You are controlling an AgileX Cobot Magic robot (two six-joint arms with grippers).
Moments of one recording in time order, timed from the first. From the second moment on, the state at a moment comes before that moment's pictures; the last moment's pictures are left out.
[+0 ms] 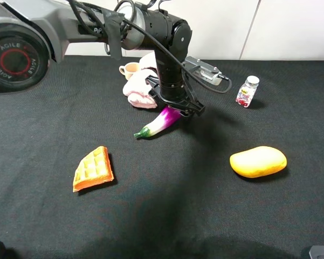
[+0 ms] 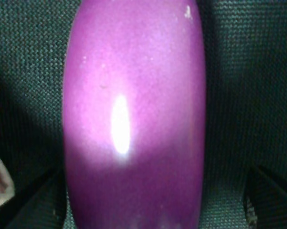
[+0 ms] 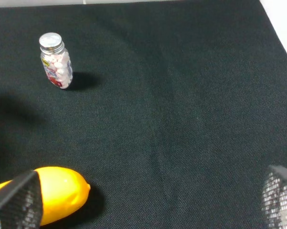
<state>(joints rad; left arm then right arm) -0.75 2.41 -1.90 0.01 0.87 -0.02 -0.07 0.13 -0.50 -0.04 1.02 0.04</state>
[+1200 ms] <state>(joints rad) -0.75 2.43 -1.90 0.01 0.87 -0.02 -0.07 0.13 -0.50 -0.04 1.02 0.04</state>
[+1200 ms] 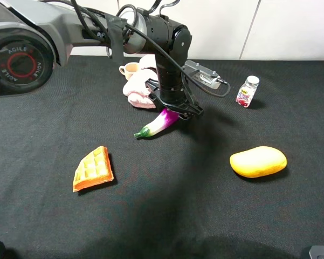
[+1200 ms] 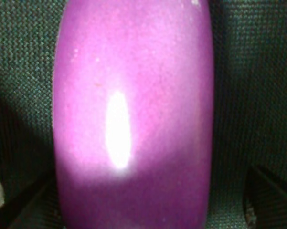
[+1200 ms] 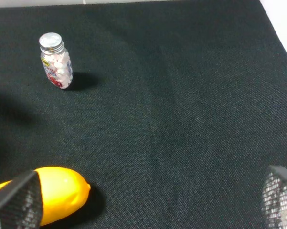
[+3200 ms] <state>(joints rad) -0.75 2.40 -2.32 0.02 1.18 -0.02 -0.07 0.13 -0.50 -0.04 1.02 0.04</state>
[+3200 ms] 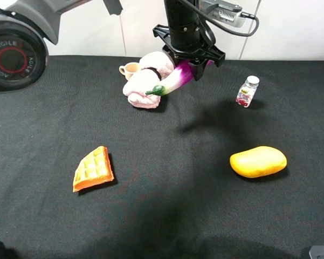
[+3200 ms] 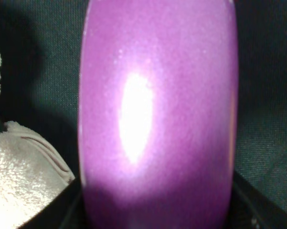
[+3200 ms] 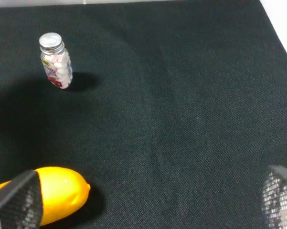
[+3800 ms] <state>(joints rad) -0.75 2.40 -2.32 0.02 1.18 -0.02 -0.07 0.13 -0.50 -0.04 1.02 0.04</state>
